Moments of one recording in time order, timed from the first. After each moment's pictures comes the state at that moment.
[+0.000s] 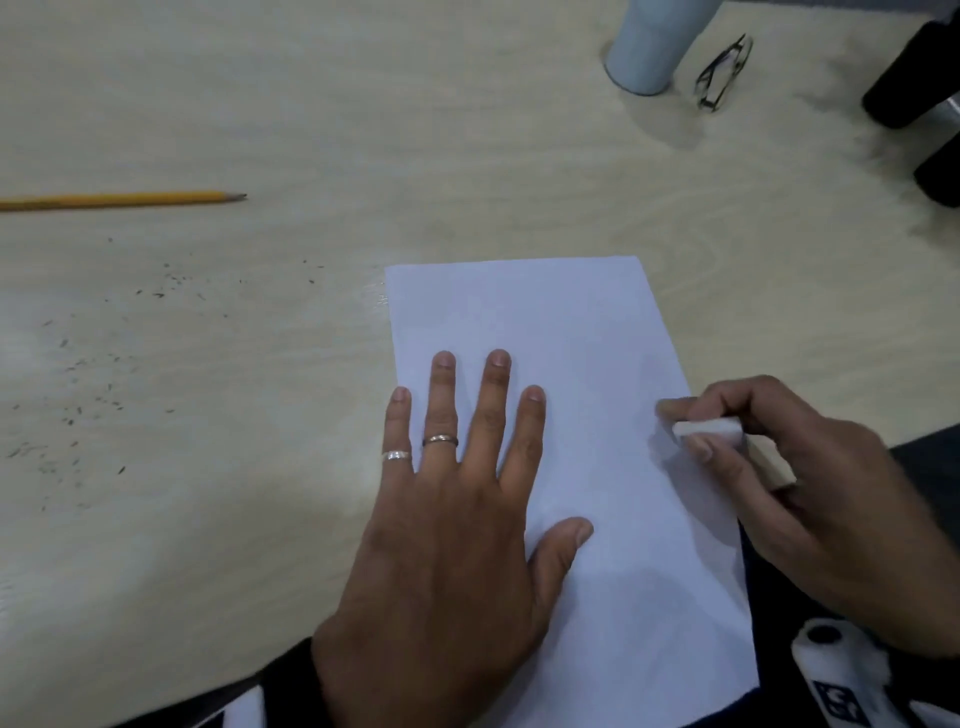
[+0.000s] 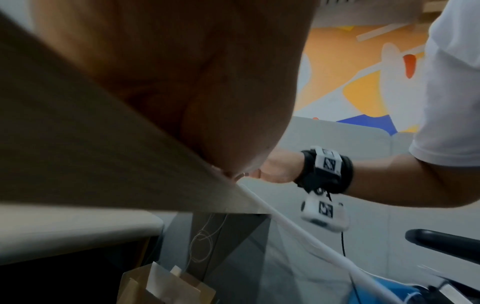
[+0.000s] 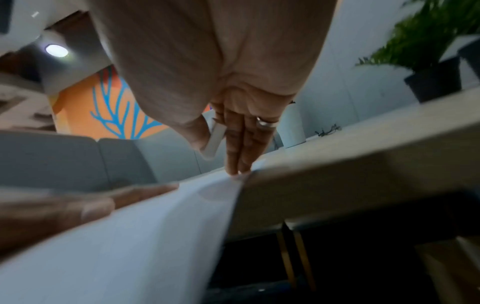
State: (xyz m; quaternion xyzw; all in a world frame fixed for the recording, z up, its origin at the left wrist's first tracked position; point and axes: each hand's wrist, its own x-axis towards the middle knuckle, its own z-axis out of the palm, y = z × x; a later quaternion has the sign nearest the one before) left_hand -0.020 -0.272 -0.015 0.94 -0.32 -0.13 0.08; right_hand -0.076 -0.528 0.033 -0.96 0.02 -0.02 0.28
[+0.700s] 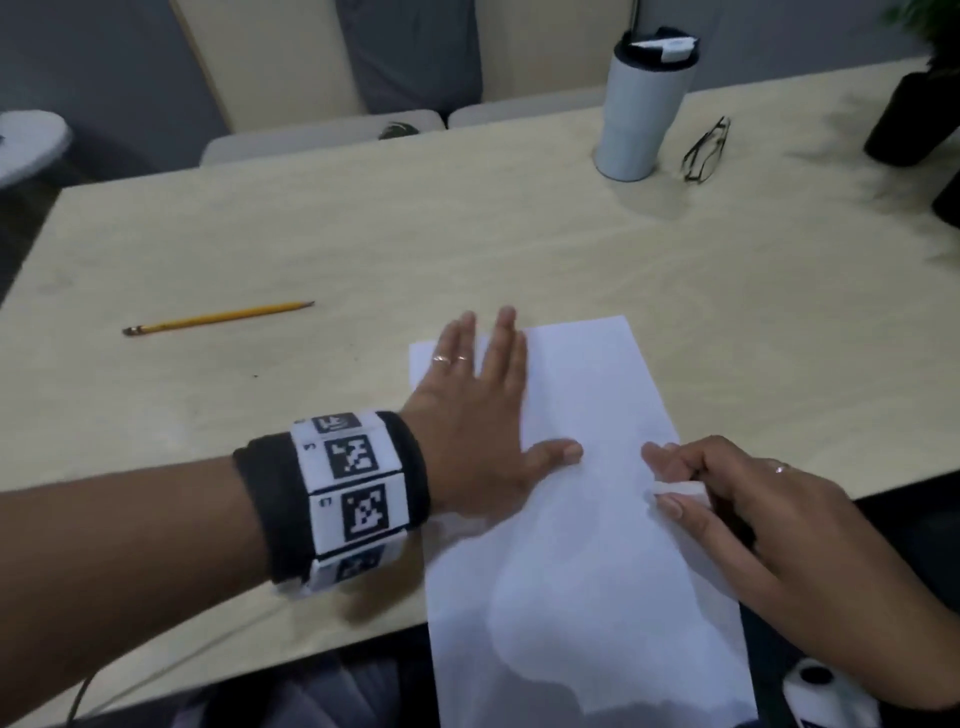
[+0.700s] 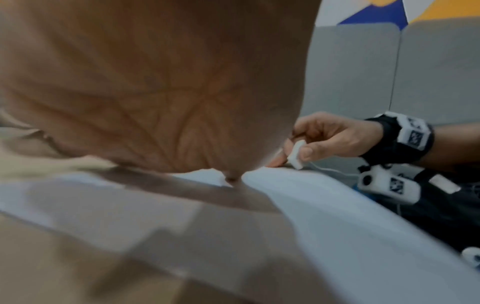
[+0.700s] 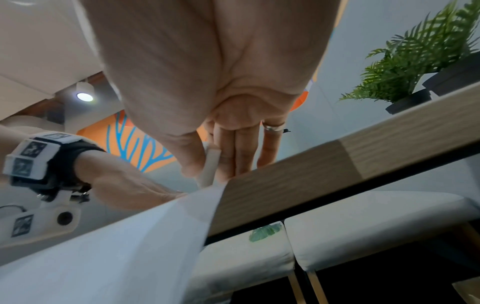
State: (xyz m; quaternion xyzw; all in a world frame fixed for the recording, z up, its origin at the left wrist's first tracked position) left_hand 0.067 -0.313 0.022 0.92 -0.34 -0.18 -0.10; right_hand -0.090 -0.539 0.019 -0.96 -0.03 -0.04 0.27
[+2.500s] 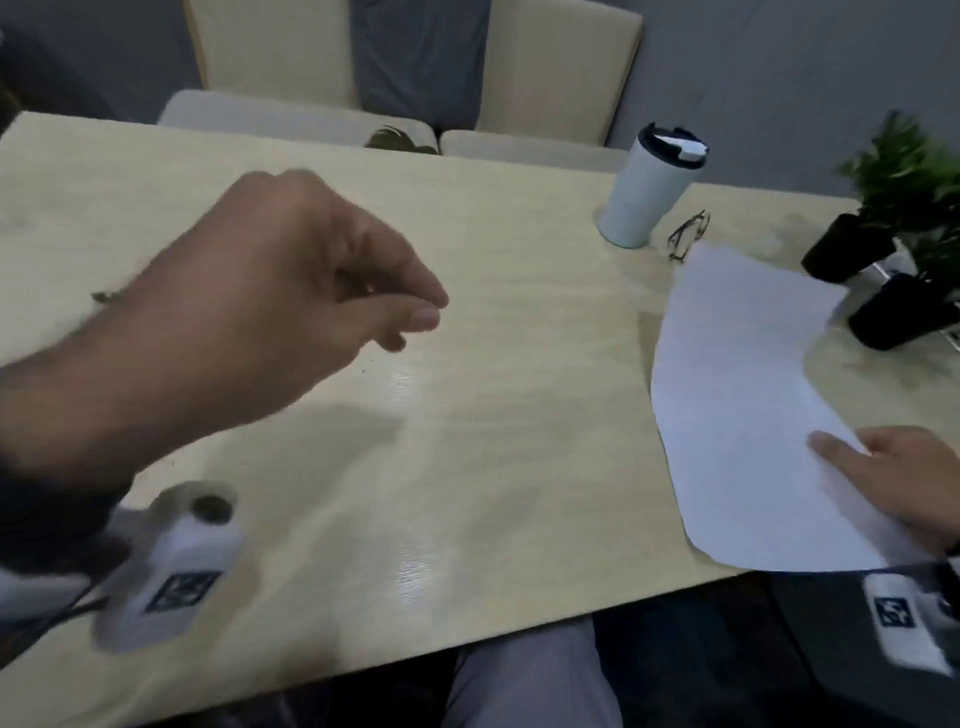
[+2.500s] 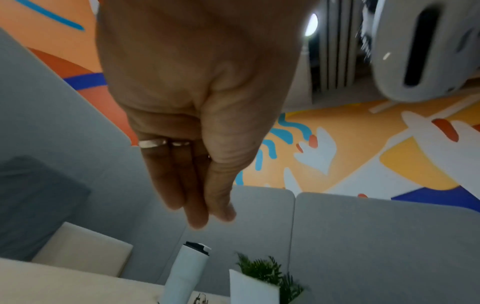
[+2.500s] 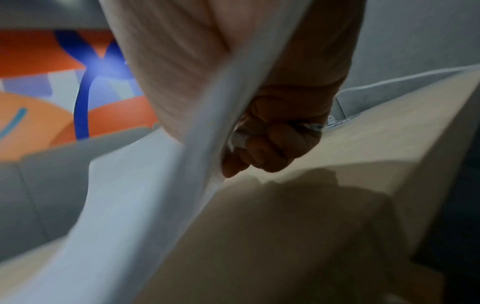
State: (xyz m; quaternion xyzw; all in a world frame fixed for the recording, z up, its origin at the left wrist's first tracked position) left_hand 0.094 -0.190 0.133 0.87 -0.25 0.01 0.44; right_hand -0.017 -0.729 0.027 -0.93 0.33 0.00 0.15
